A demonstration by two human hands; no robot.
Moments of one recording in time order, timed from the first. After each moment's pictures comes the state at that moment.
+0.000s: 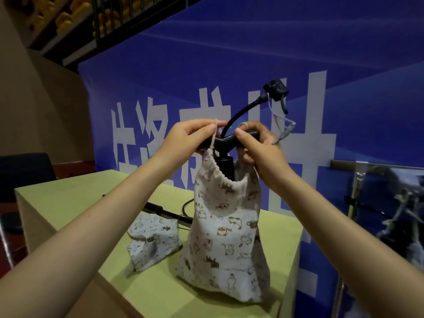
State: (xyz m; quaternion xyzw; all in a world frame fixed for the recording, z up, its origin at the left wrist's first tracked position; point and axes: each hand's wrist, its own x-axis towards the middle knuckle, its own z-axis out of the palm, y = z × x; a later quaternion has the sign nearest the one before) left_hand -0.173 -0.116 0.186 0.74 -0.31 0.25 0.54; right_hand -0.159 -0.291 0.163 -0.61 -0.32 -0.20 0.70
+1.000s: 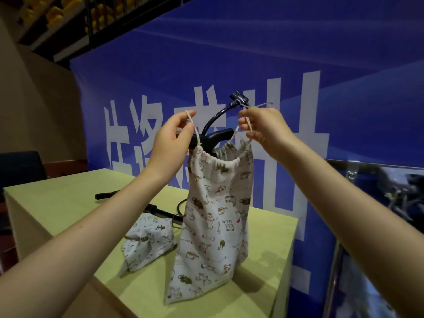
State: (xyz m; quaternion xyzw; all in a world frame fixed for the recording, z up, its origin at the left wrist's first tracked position) left_hand -0.166 -0.114 0.172 0.71 -0.24 0.38 0.55; right_hand -0.144 -0.304 0.217 -0.69 -0.15 -0.21 0.67
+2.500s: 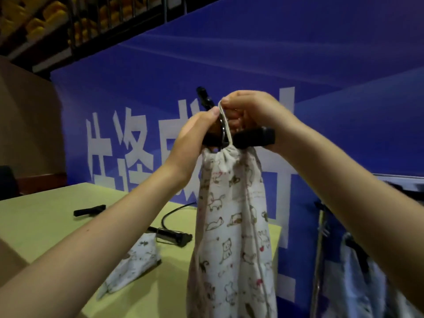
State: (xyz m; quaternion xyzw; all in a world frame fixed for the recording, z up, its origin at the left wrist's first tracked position) left_hand -0.192 -0.173 0.203 0.63 -0.35 0.22 0.66; right_hand -0.205 -0.309 0.254 -0.66 -0.32 -0.12 0.67
